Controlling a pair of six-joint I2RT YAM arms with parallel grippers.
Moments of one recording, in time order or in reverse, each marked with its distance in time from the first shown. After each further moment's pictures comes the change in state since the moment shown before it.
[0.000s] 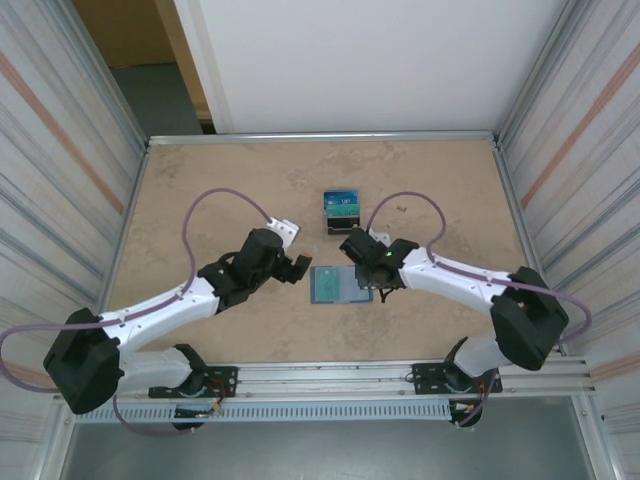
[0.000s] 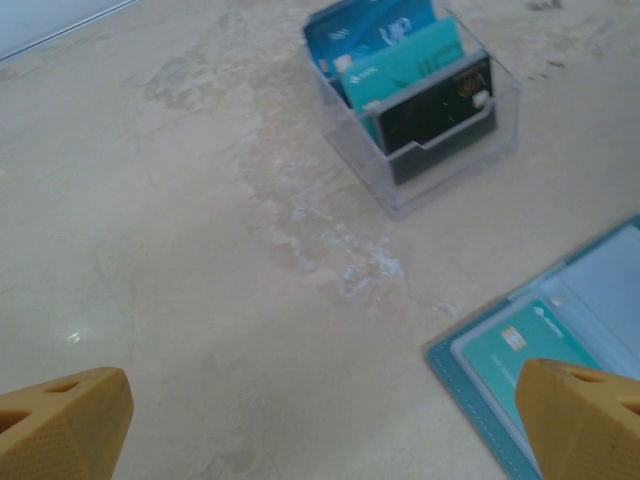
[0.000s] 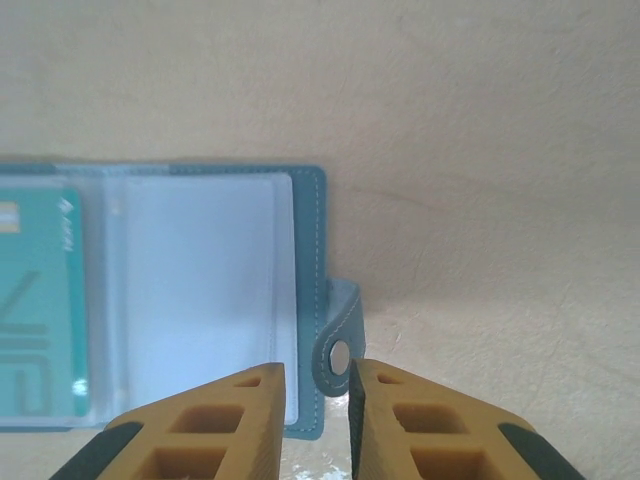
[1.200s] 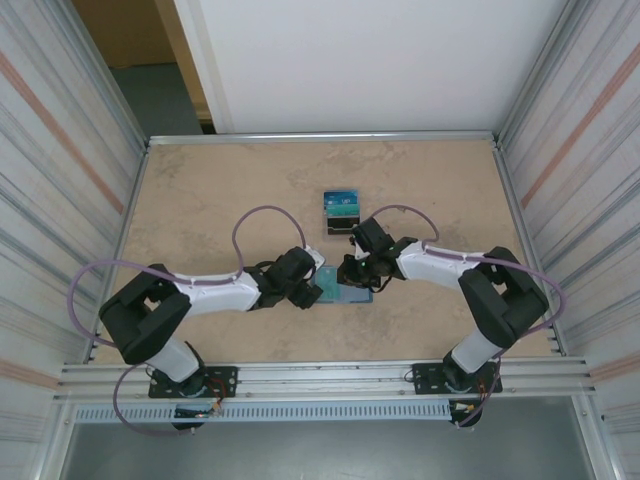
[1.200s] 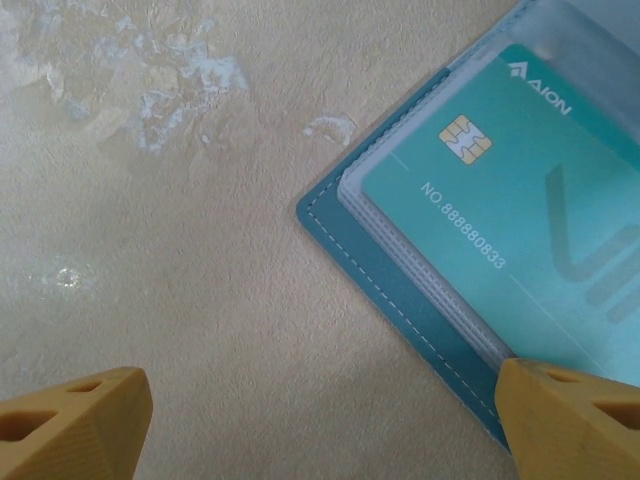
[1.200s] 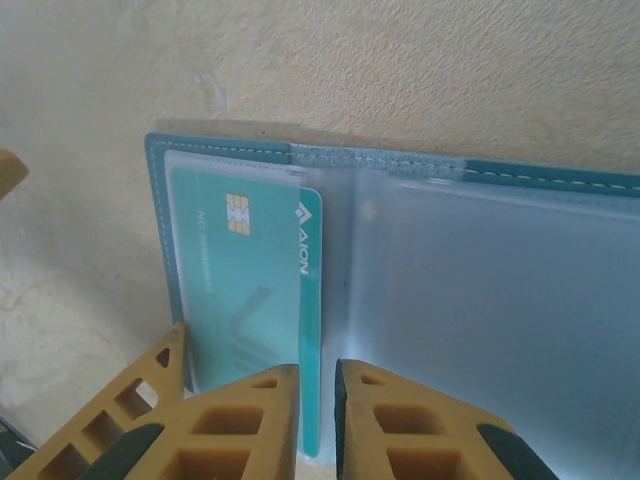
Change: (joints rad) left arm -0.078 0.357 0.005 0.039 0.064 0.027; right arm -0.153 0.187 -0.089 0.435 -0.607 -0.014
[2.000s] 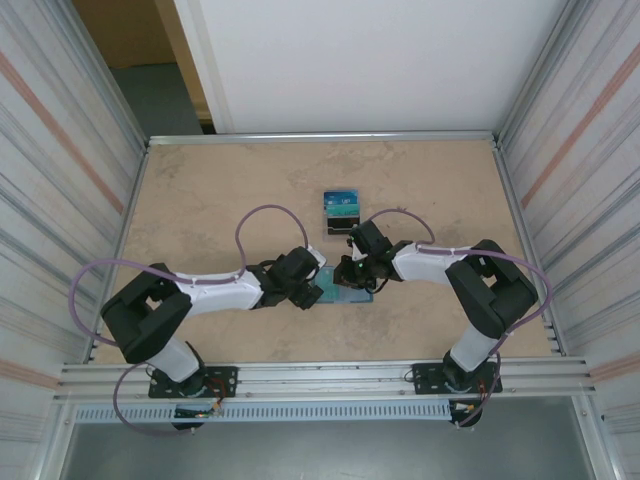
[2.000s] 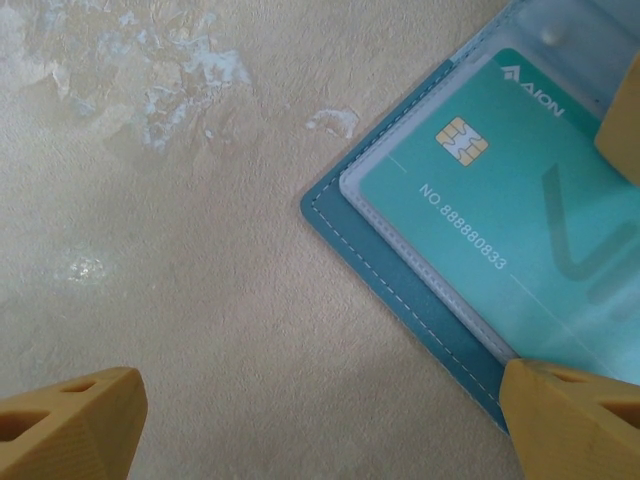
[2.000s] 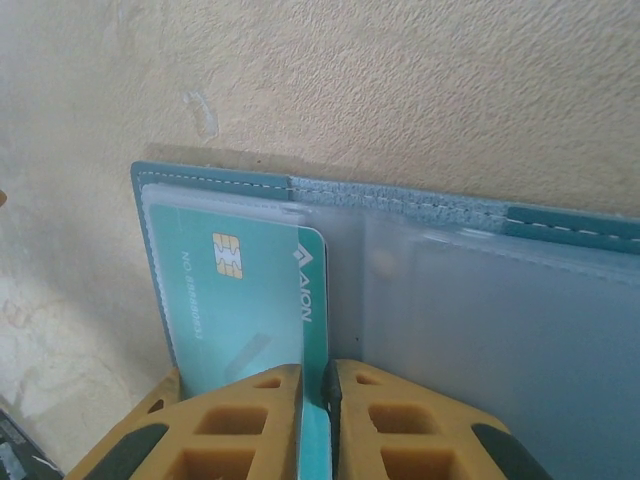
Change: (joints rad) left arm -0.014 0.010 0.031 -0.056 -0.031 0.004; right arm -0.007 0.064 -0.030 0.130 -0.045 0.033
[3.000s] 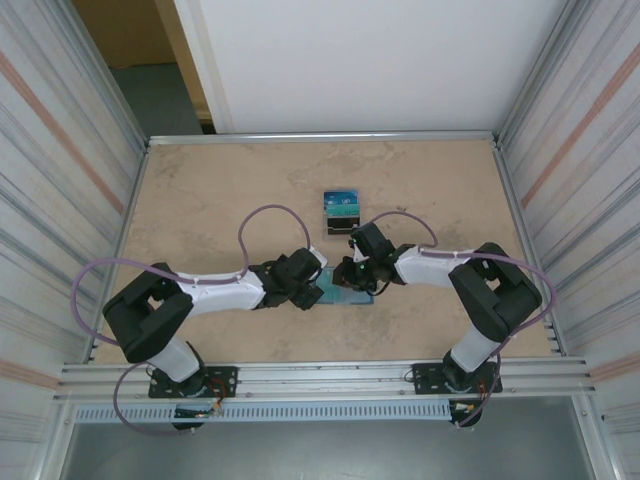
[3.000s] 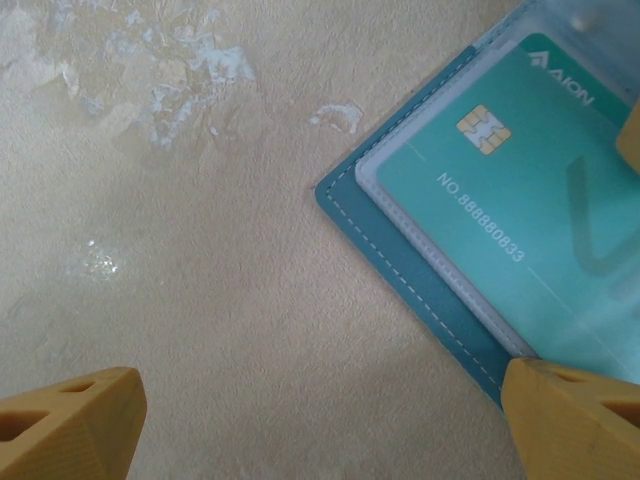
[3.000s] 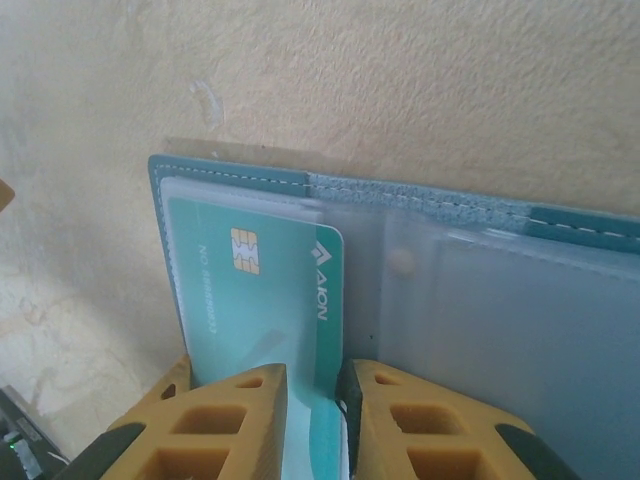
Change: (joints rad) left arm -0.018 0.008 0.015 -0.028 -0.038 0.000; right arm 0.009 -0.031 -0.035 0.028 0.001 0.034
